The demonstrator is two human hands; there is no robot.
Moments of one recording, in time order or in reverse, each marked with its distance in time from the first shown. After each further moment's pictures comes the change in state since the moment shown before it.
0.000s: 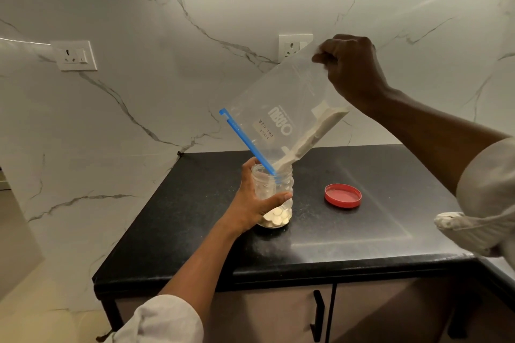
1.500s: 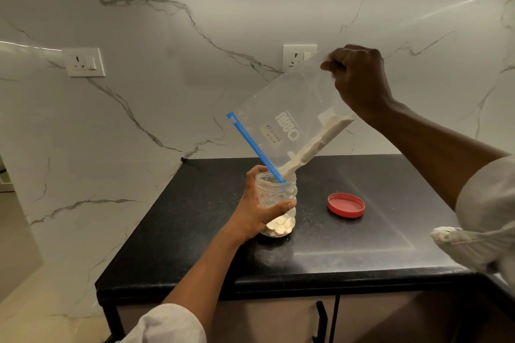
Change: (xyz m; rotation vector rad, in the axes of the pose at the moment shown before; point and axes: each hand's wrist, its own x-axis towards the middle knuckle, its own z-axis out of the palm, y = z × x) left_hand -0.002 0.005 -0.002 -0.010 -0.006 -0.038; right_hand 0.001 0.004 0.004 0.026 0.070 0.025
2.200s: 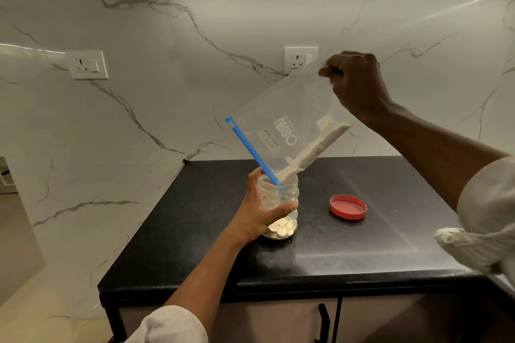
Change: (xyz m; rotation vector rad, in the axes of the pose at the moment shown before) left_hand -0.001 0.001 0.001 0.004 -0.001 0.015; right_hand 0.001 -0.002 0.002 0.010 -0.037 -0.003
